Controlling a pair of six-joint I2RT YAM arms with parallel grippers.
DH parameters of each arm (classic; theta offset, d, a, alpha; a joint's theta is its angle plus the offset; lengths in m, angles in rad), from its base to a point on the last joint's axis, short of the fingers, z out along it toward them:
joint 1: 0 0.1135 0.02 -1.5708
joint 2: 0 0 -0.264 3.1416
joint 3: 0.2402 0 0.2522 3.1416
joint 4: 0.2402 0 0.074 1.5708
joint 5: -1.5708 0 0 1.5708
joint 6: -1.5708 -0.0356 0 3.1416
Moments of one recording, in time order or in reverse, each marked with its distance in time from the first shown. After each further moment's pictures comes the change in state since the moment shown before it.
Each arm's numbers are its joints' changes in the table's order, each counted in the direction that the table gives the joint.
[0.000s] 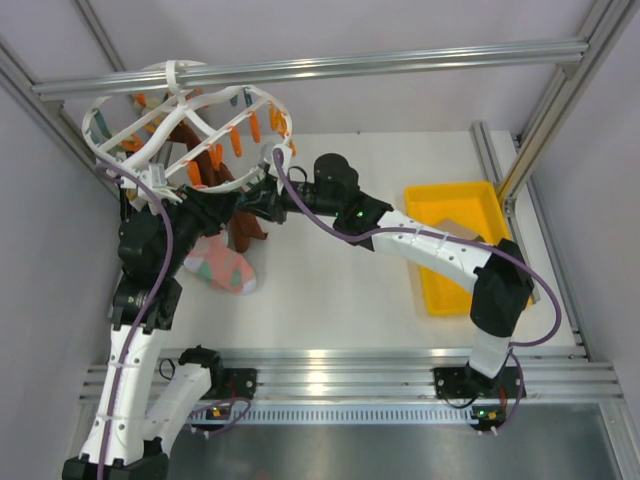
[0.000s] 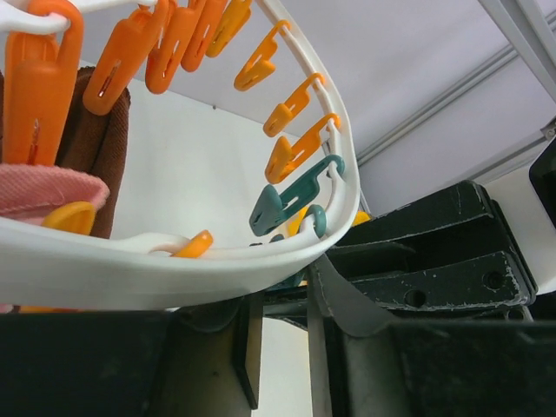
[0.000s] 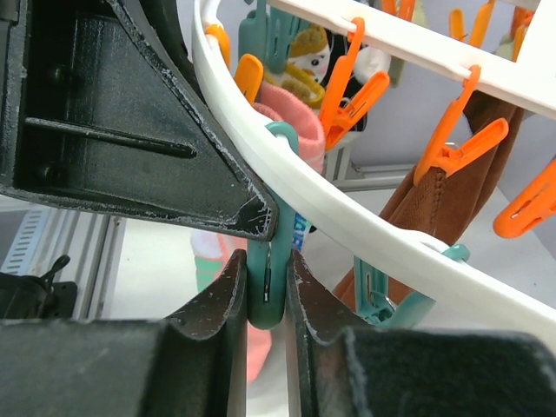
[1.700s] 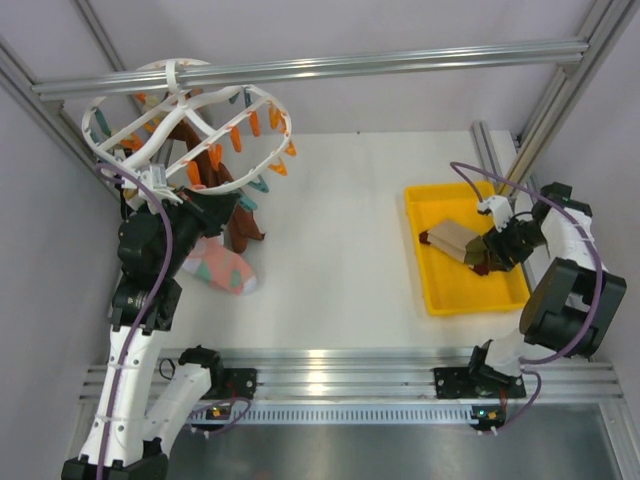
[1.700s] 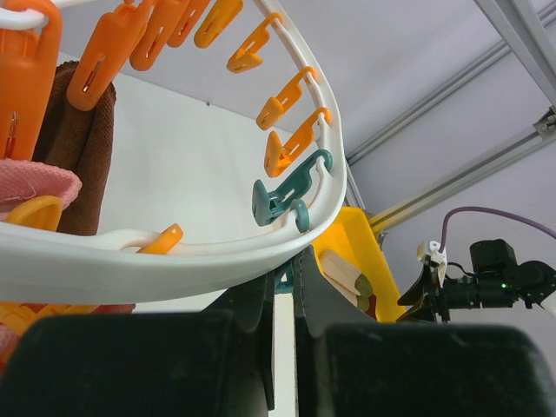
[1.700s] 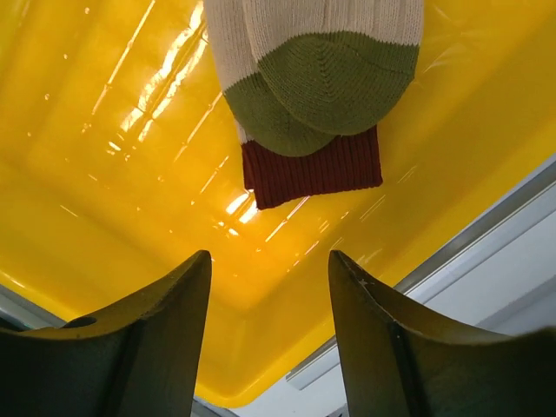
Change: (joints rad) left arm -0.005 -0.006 0.003 0.011 -0.009 -0.005; right arm -1.350 -0.287 -0.464 1.266 -0.072 1.029
